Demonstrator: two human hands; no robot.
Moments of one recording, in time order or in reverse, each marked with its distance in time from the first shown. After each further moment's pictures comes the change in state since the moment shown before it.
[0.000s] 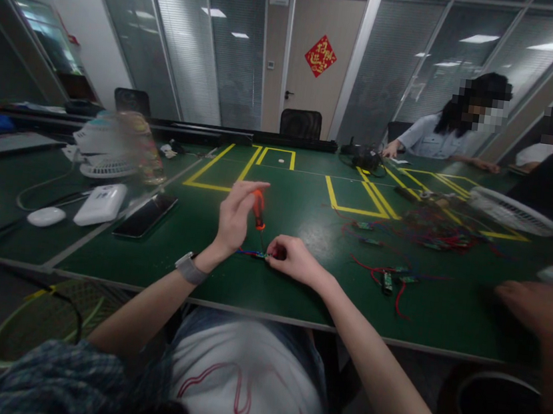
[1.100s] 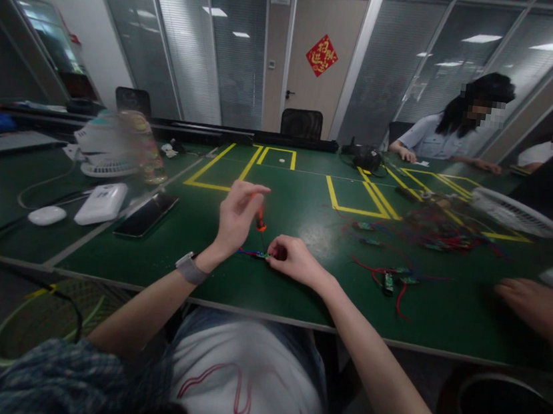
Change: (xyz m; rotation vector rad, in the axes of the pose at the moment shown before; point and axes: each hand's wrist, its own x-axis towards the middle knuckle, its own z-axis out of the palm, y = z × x) left_hand -0.001 0.000 0.003 -0.030 0.039 -0.025; right_hand 0.000 0.001 0.001 -0.018 0.014 -0.022
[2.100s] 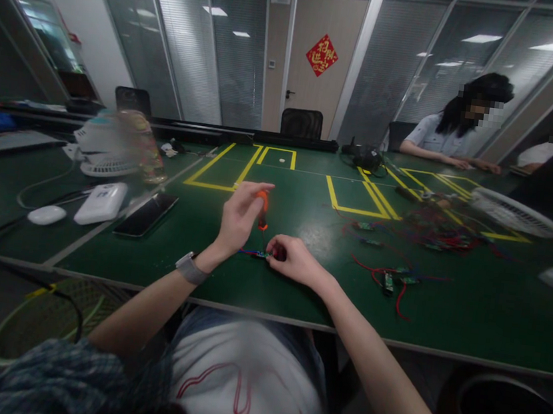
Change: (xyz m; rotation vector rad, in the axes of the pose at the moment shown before) left_hand 0.000 0.002 0.000 -0.030 -0.094 -0.003; right_hand 0.000 -0.004 0.000 -0.010 -0.001 -0.014
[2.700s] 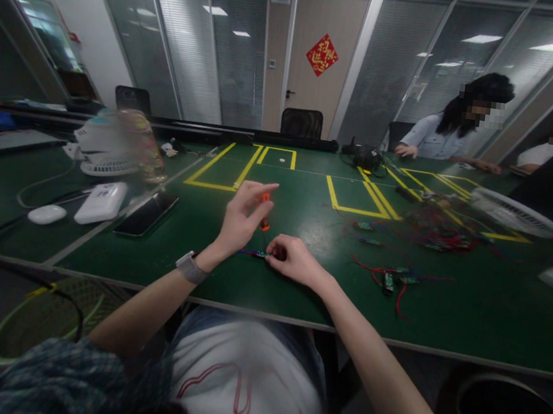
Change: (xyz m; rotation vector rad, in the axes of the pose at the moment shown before) left_hand 0.001 -0.004 0.002 0.034 -0.030 0.026; right_hand 0.000 0.002 0.002 -0.025 0.011 -0.014
